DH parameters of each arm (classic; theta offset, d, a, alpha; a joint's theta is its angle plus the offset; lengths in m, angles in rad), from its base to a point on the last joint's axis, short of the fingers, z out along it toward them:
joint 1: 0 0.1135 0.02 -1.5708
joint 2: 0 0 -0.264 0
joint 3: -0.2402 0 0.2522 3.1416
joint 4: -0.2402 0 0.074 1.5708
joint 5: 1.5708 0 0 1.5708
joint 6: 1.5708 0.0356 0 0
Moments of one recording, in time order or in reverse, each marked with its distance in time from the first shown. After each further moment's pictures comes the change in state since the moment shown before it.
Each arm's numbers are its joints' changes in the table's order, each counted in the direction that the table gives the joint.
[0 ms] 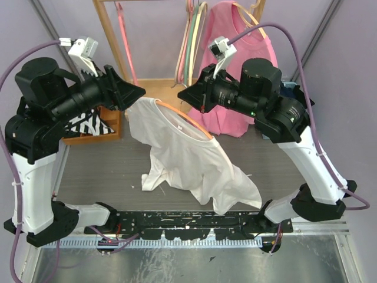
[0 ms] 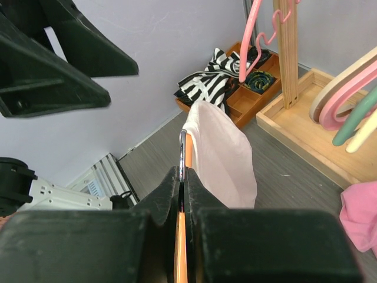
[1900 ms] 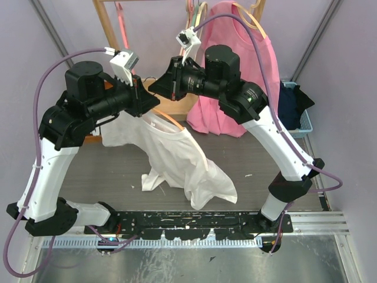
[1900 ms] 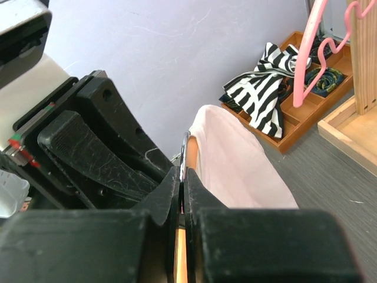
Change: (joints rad) left arm -0.152 0.020 0.216 0.074 -0.088 0.097; right arm -0.004 0.277 -0.172 0.126 -0.160 0.181
